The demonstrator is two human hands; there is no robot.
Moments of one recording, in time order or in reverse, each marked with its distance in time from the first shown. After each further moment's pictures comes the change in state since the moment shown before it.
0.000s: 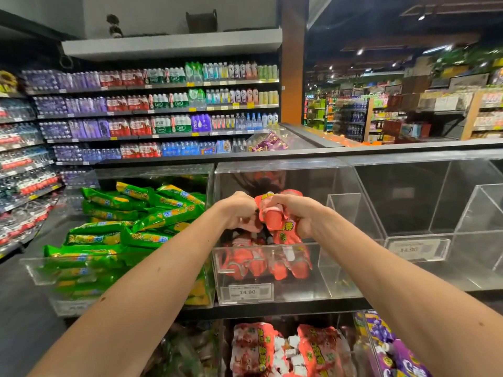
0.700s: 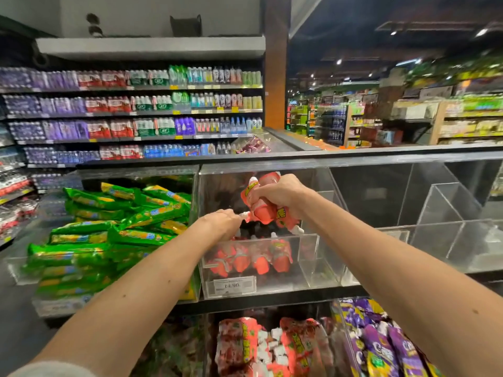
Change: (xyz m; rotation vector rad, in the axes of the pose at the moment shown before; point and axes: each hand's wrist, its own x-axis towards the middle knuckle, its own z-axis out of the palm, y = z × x) left_hand -0.024 -0.017 0.005 1.425 -0.051 0.334; right_hand -0.038 -0.025 0.010 -0.486 0.382 -0.210
